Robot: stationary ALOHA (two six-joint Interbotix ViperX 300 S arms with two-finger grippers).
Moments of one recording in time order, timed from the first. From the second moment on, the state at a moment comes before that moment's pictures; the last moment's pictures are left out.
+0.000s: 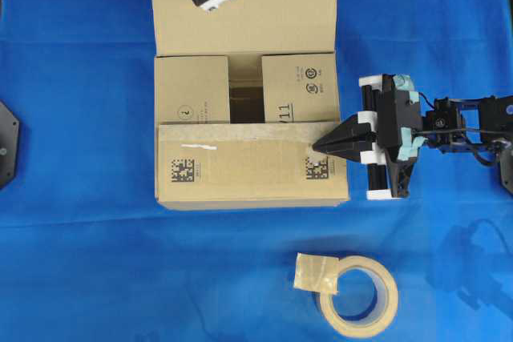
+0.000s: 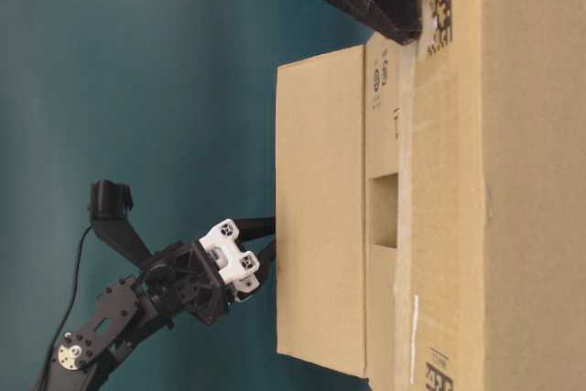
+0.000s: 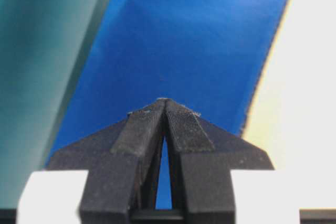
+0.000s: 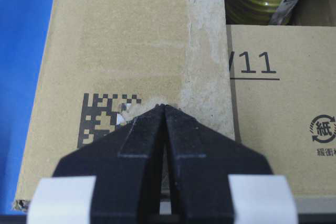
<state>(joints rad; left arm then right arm) 0.53 0.10 0.23 -0.03 0.57 0.23 0.03 -0.24 0.96 0.12 -0.21 0.00</state>
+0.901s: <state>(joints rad) 0.41 -0.03 0.24 -0.03 0.74 0.17 0.02 -0.24 0.96 0.12 -0.22 0.00</state>
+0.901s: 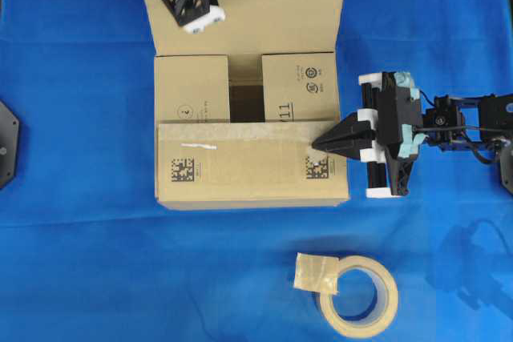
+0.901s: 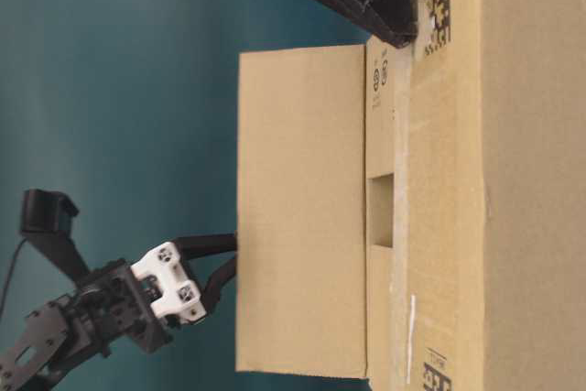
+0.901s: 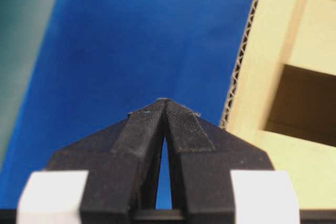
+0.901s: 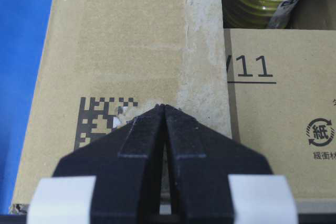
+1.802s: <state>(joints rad) 0.14 -0.15 0.56 -0.03 0.36 -0.03 0.00 -0.24 0.96 0.12 -0.22 0.00</state>
